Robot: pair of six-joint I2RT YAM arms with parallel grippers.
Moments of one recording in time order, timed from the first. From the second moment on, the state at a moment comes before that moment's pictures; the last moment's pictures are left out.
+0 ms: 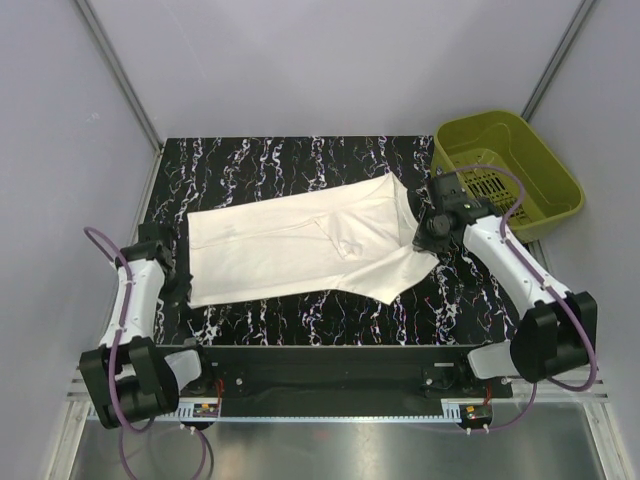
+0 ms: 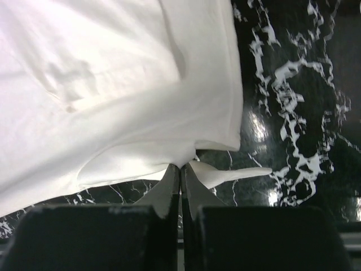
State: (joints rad) left arm 0.26 1.10 0.77 -1.05 -0.19 -0.87; right arm 0.29 1.34 1.10 -0.86 0.06 0.65
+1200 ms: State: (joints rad) left arm 0.24 1.66 1.19 -0.89 -0.19 -0.73; right arm 0.27 1.99 1.82 -0.85 0.01 0.51
